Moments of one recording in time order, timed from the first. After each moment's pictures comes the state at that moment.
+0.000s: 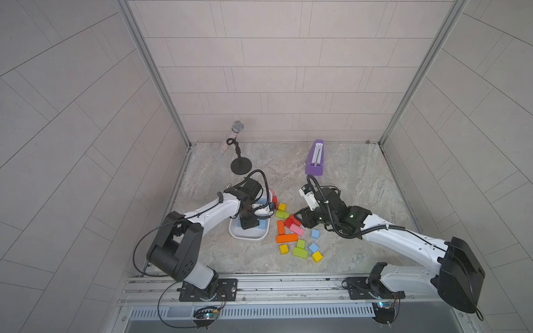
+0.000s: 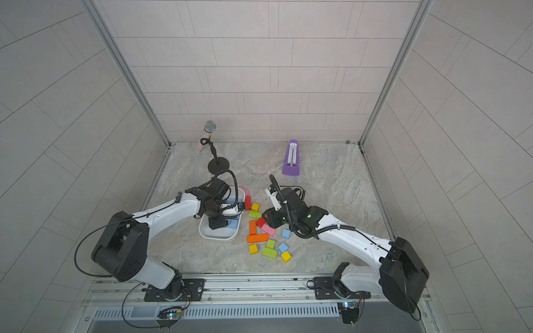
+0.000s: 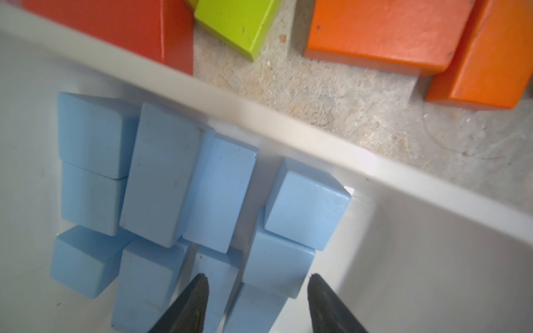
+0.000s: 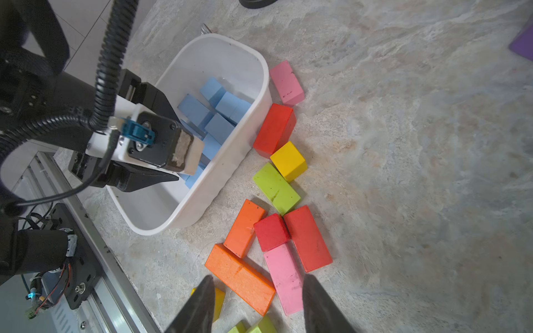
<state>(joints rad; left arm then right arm) -0.49 1.52 0.93 -0.78 0.08 0.84 0.73 1.22 0.79 -0.31 -0.14 0.38</state>
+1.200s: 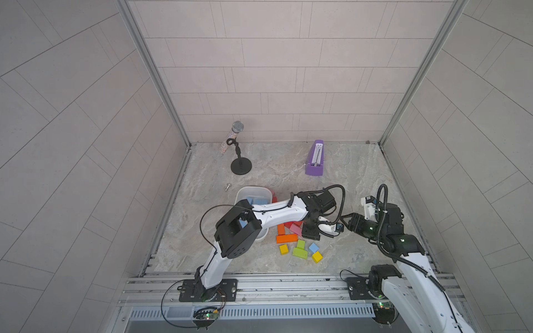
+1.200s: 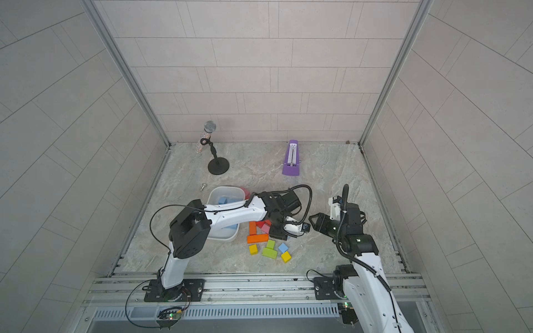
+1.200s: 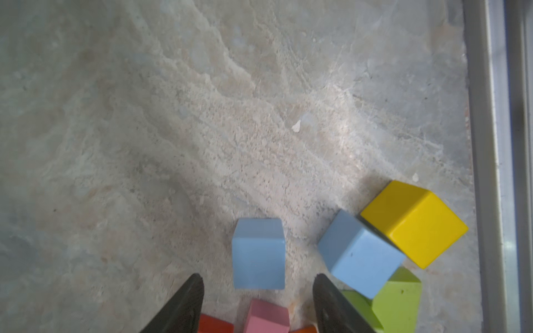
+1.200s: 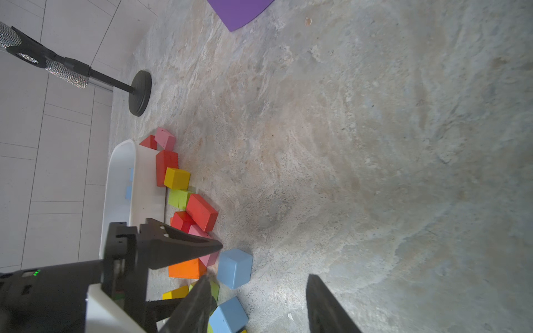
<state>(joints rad) -1.07 2.09 1.63 -0.85 0.16 0.76 -0.01 0.63 0.44 -0.61 -0.47 0.51</state>
